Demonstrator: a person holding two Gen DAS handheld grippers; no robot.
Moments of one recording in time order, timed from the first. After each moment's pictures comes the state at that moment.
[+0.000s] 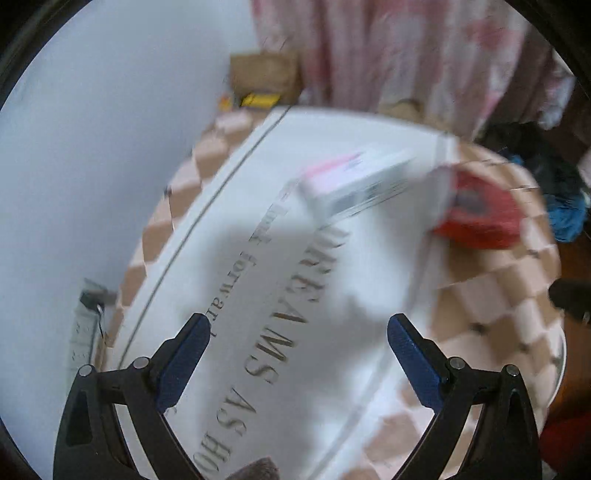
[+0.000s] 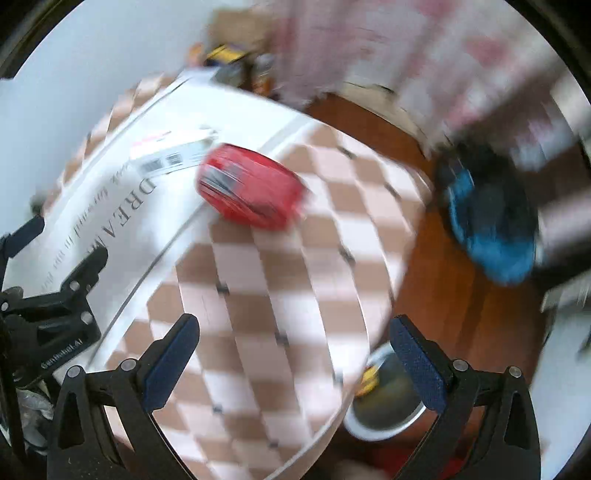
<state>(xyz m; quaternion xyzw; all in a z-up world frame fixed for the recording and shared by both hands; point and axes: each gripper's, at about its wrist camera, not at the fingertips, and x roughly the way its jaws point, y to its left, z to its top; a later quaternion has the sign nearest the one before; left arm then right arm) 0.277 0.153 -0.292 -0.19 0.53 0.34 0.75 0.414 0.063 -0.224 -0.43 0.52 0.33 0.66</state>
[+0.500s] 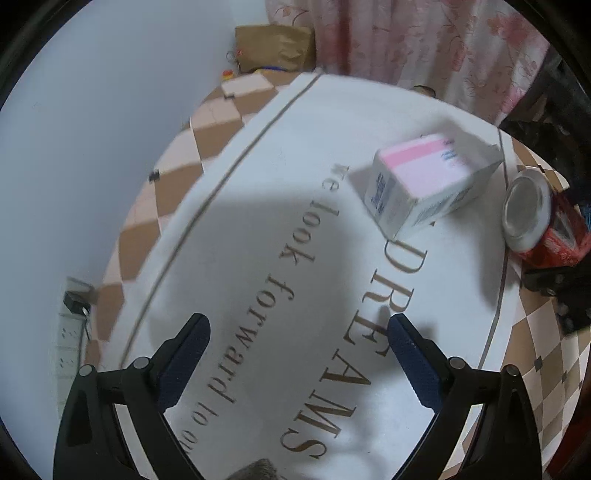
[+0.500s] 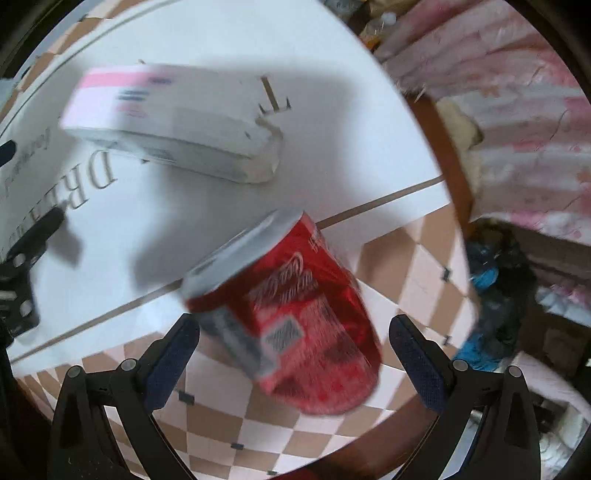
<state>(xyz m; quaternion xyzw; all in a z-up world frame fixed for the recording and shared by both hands) 0.277 0.199 -0.323 -0.19 0.54 0.33 0.75 0.450 0.172 -0.333 -0.57 0.52 0.36 0.52</state>
